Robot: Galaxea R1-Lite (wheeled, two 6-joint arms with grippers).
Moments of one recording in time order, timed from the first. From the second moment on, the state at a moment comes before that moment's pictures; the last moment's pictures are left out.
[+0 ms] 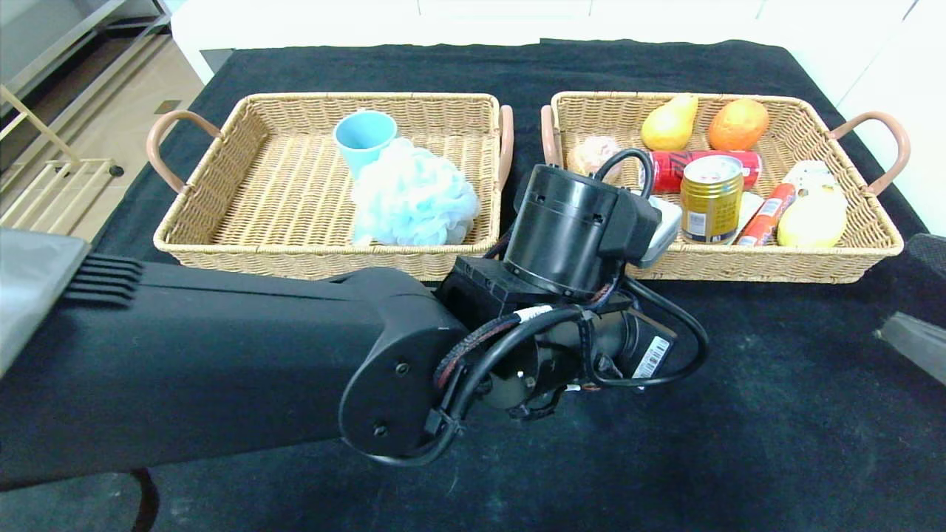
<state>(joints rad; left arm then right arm) -0.96 1.98 -1.52 -0.09 0.17 0.05 0.28 0.96 -0.53 -0.60 0.47 -0.04</state>
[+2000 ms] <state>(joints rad) -0.96 2.05 -1.55 -0.10 0.18 0.03 0.28 0.98 -0.52 -0.59 0.47 -0.04</state>
